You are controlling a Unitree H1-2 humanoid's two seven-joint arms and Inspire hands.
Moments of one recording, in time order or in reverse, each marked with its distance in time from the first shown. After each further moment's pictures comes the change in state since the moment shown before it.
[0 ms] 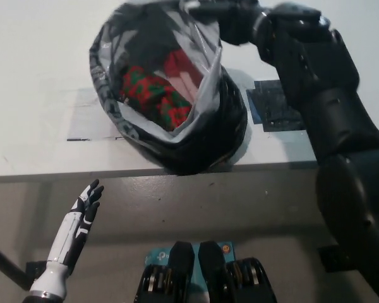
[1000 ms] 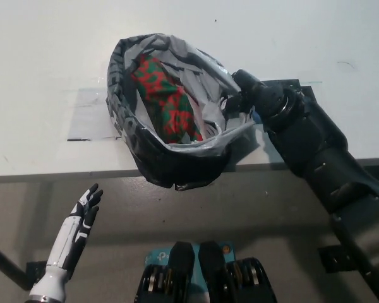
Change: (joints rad) left_arm 0.015 0.000 0.000 0.000 0.000 -0.003 0.000; right_arm 0.223 -0.056 0.540 0.073 -0.437 -0.213 -0.163
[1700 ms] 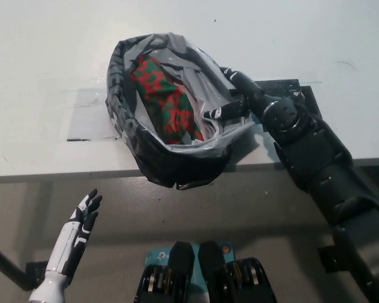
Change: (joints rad) left_arm 0.019 -0.002 0.002 0.000 -0.001 0.001 0.001; right_arm 0.056 0.005 -0.062 0.018 0.069 -0.175 -0.016
